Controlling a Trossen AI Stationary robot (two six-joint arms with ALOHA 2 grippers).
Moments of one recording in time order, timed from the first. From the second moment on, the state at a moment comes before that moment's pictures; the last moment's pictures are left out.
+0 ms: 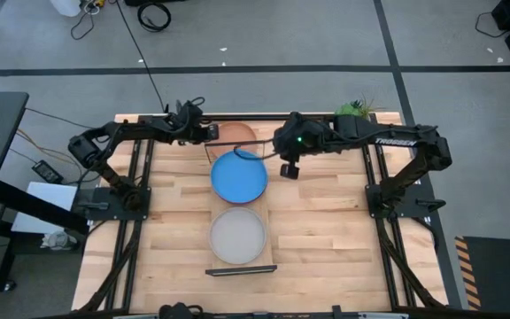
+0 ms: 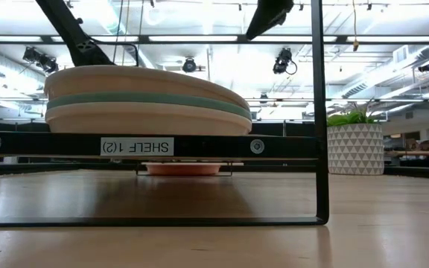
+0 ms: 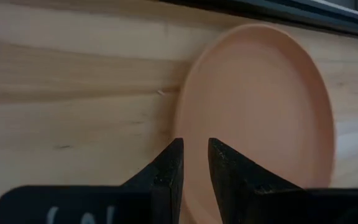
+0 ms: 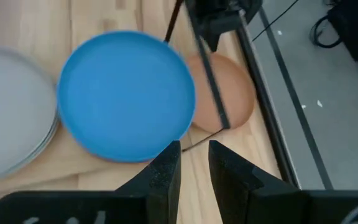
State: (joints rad) left arm 0.82 1.61 0.75 -0.04 0.10 -0.77; right arm -0.08 1.53 1.62 -0.91 0.26 -0.06
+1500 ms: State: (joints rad) left arm 0.94 1.50 0.75 0.13 0.14 -0.83; right arm -0.13 1.54 1.61 -0.80 0.18 -0.03
